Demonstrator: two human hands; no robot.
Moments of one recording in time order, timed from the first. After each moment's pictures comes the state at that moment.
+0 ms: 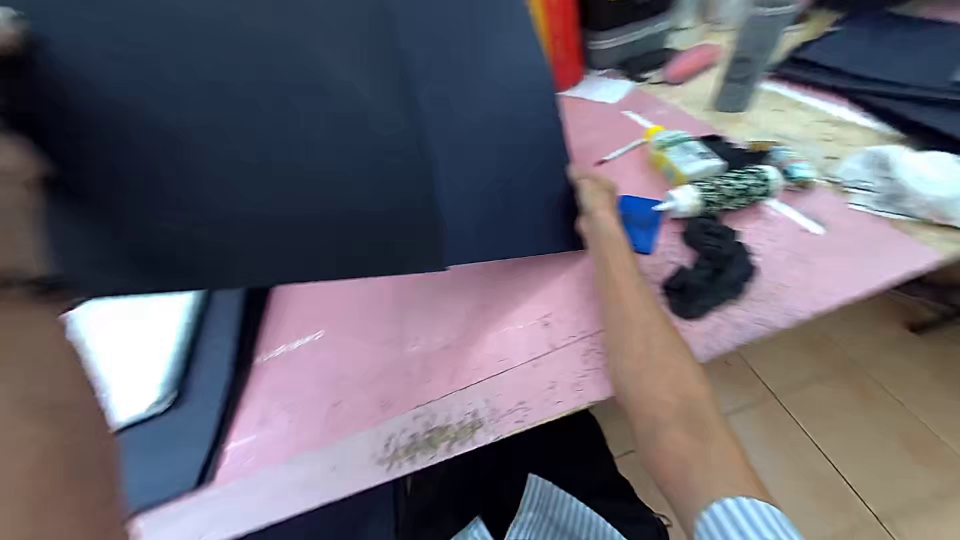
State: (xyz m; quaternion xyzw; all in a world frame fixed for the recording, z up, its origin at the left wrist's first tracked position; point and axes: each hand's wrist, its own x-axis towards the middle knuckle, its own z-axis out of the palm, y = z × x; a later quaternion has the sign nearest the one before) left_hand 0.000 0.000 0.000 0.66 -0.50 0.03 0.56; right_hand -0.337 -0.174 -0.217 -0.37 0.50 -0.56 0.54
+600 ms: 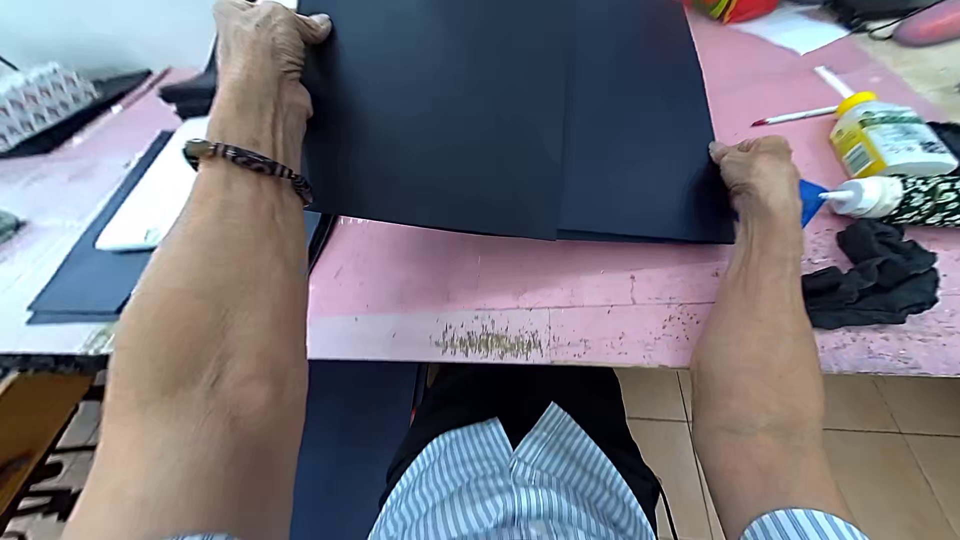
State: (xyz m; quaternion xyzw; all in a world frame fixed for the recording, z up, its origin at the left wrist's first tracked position) left_hand 0.032 0.021 -0.068 0.78 -0.26 -0.01 0.57; right_hand -0.361 -0.170 -0.214 -0.62 0.63 -0.31 0.34
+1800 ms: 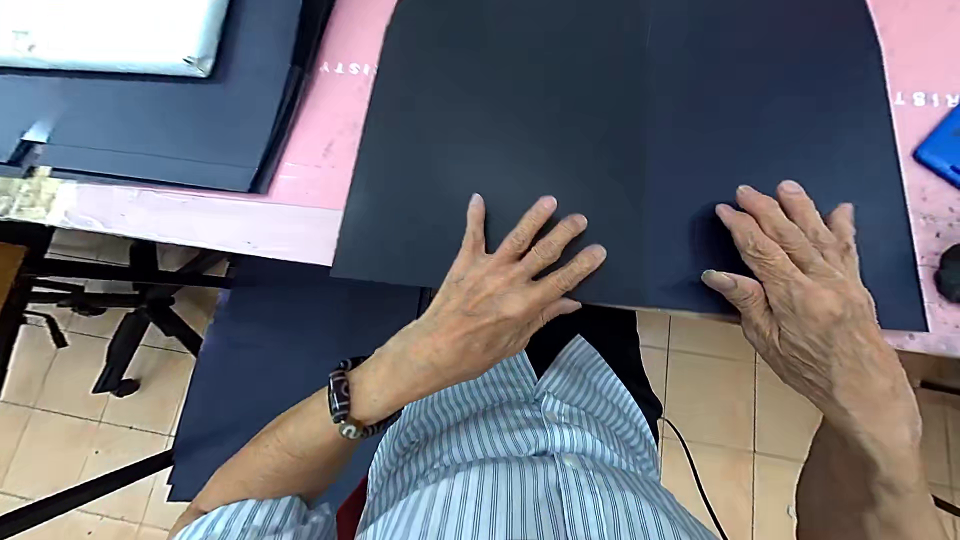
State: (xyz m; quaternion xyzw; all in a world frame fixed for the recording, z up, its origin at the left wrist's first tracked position) left_hand -0.132 0.193 -0.251 0.61 -0.77 0.00 0.17; right_hand -0.397 0.025 -0.254 -0.94 0.25 -0.19 0.09
